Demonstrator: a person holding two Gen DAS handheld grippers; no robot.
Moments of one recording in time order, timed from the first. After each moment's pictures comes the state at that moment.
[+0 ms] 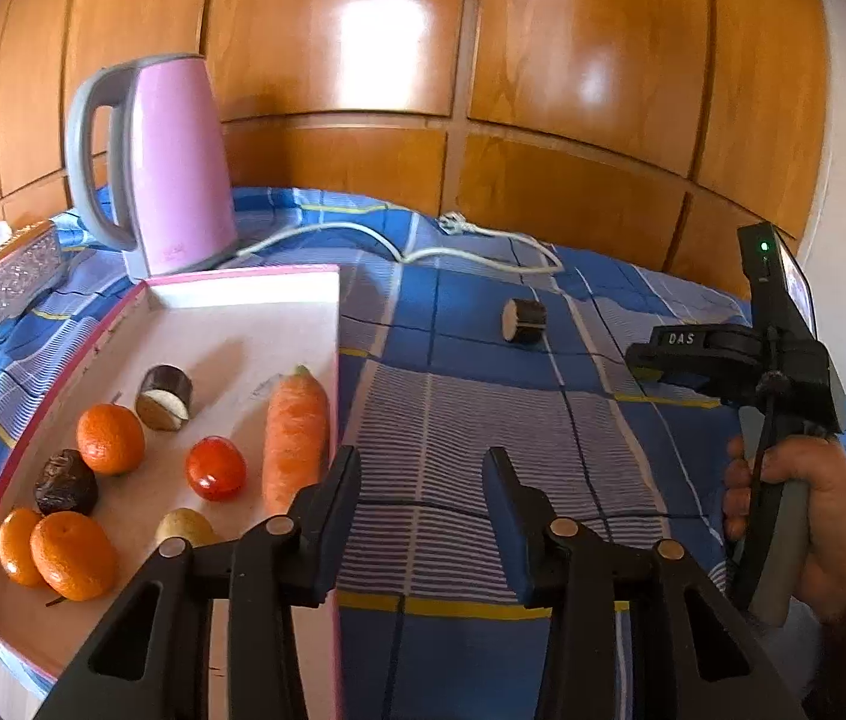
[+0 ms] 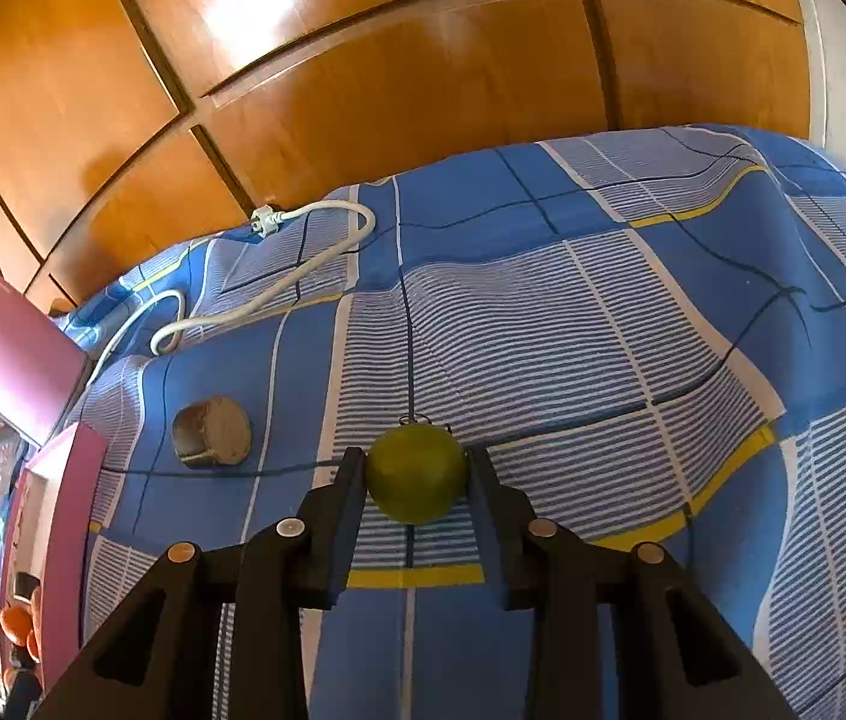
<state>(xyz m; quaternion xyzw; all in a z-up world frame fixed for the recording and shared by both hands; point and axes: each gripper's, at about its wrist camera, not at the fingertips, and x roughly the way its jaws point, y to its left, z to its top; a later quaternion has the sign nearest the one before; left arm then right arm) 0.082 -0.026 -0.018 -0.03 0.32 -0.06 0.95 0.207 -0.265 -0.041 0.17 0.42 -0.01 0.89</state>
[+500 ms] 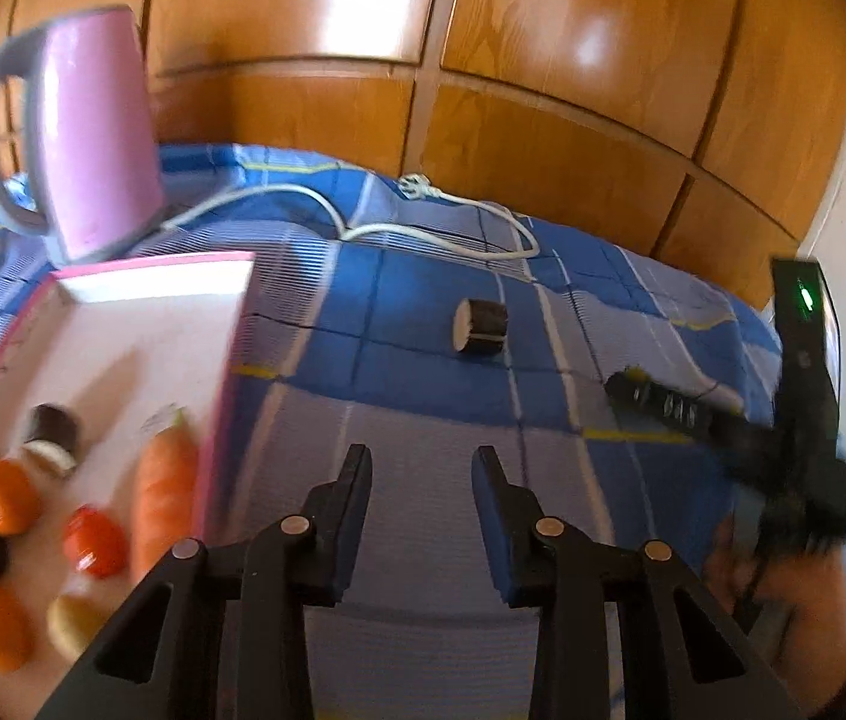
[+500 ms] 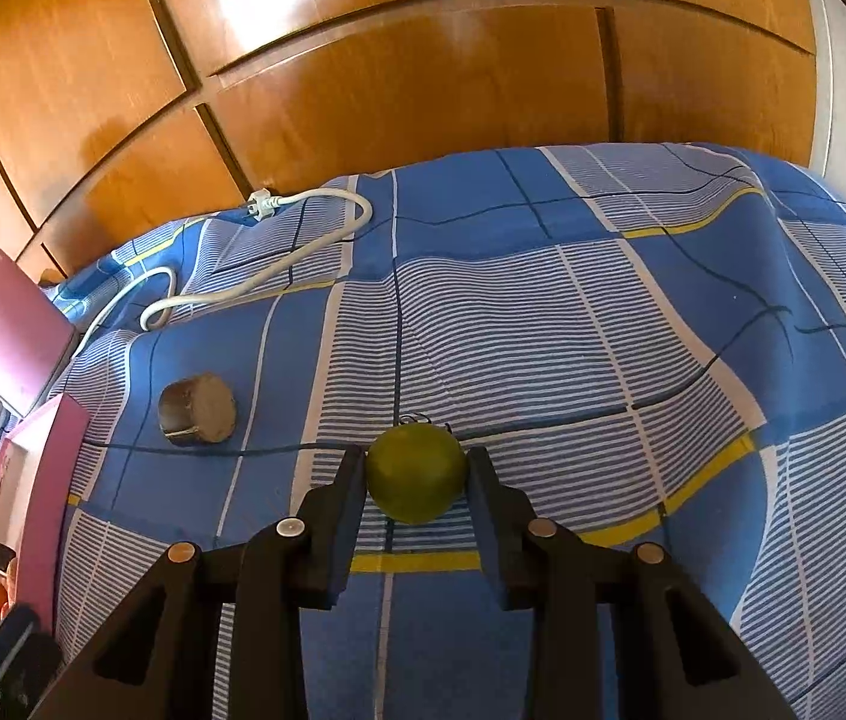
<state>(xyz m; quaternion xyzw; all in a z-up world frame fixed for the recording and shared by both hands) 0.159 -0.063 -0.016 -0.07 0.39 -0.09 0.92 0.206 -0.264 -0.041 0.14 0.43 -0.01 0.89</state>
